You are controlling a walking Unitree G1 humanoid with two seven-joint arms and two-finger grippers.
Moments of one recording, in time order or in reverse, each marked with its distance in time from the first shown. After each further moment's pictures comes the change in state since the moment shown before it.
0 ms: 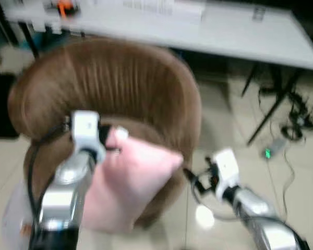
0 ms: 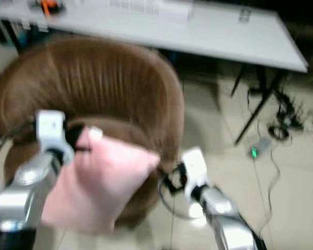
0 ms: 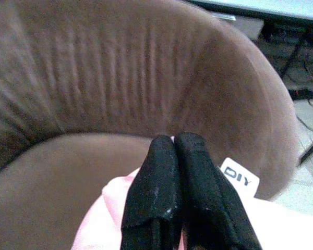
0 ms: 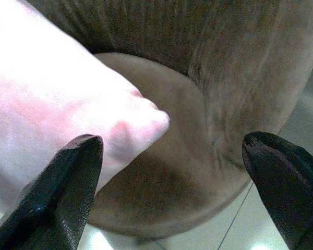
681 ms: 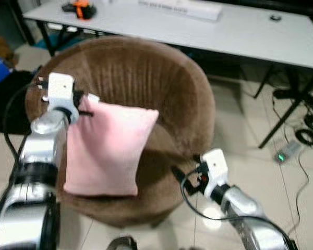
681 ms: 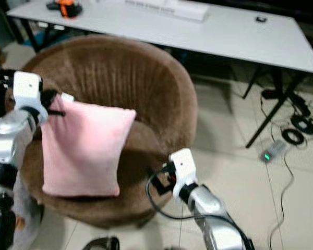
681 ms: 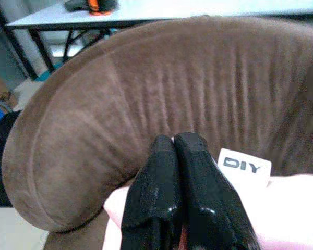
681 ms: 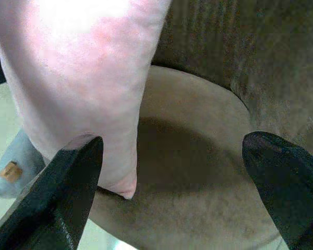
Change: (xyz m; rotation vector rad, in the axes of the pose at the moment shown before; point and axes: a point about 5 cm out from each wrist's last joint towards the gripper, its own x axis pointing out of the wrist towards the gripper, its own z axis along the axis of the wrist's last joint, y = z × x) left arm 0.066 0.079 0.054 0.197 -0.043 0.116; right arm 0.008 0.020 0.004 0.030 -0.035 0.035
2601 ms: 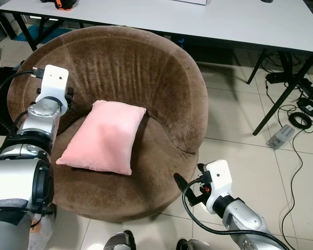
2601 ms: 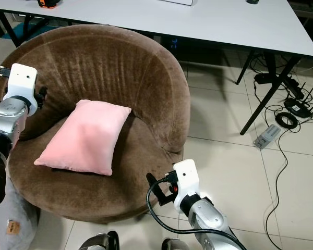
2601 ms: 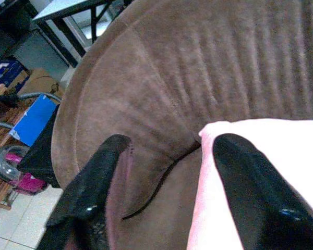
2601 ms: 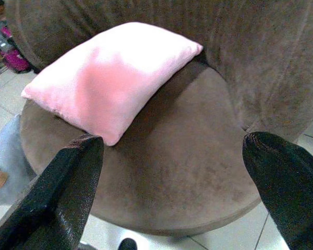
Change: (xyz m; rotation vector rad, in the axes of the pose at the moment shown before) left arm 0.018 0.030 0.005 0.177 0.122 0.201; right arm -0.017 0.011 -0.009 0.035 0.008 -0.076
